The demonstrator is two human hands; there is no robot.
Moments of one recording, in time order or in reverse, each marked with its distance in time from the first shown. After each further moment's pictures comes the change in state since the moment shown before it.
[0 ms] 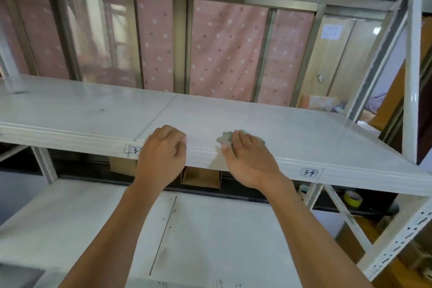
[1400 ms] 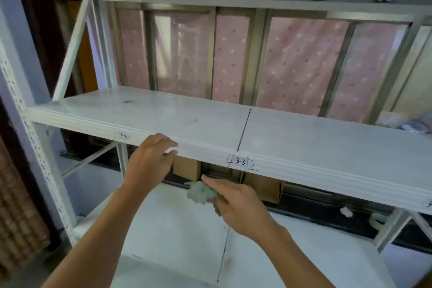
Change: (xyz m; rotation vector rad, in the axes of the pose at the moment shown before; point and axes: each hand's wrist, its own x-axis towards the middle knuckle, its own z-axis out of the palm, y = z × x) left_hand -0.033 -0.203 -0.147 0.163 0.072 -0.112; right_hand -0.005 -0.200 0.119 0.466 0.133 -0.624
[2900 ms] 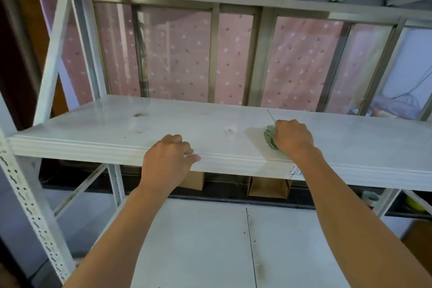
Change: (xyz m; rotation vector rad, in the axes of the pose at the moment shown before) left_hand 0.072 -0.122 -0.022 -0.062 -0.086 0.142; right_hand 0.189 0.013 -0.031 -0.879 0.018 0.860
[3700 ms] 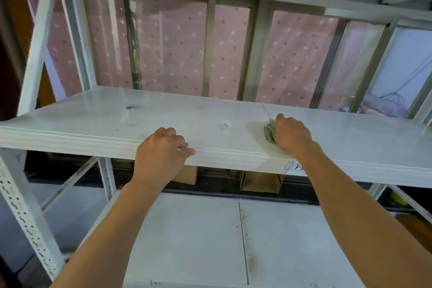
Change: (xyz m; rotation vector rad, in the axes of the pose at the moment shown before) left_hand 0.000 0.001 -0.001 -0.042 -0.022 -0.030; right_hand 0.008 0.015 0.013 0.000 -0.043 0.022
